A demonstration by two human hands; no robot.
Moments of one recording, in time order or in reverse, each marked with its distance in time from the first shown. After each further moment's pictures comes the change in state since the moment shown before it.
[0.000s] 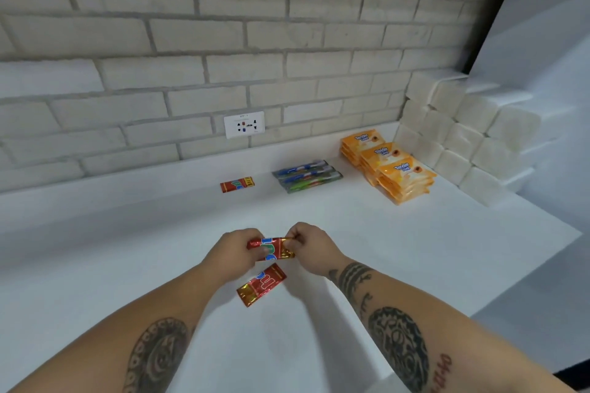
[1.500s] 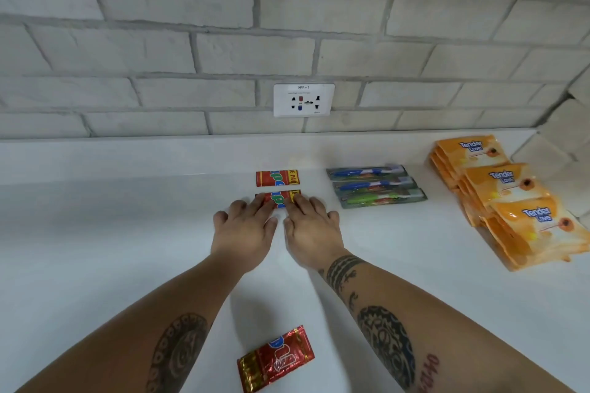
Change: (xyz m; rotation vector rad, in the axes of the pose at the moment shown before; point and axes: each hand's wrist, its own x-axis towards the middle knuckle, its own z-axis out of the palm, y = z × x) left_hand 0.154 -0.098 0.029 0.559 0.483 -0.089; right_hand 0.206 0.021 0.072 -0.694 -0.042 -0.310
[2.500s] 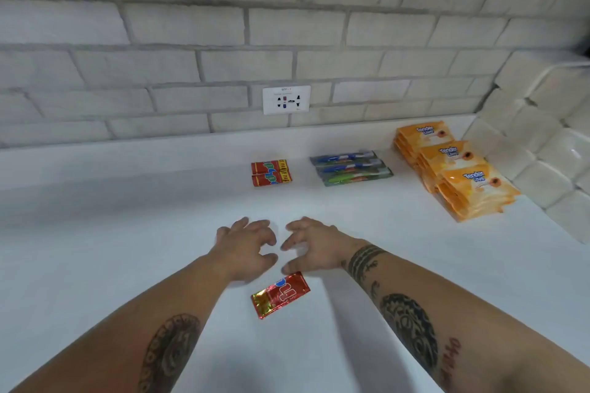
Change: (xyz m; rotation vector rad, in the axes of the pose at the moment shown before) left_hand -0.085 0.005 -0.078 -0.142 -0.571 0.140; right_hand -0.111 -0.008 -0.060 0.211 -0.485 -0.083
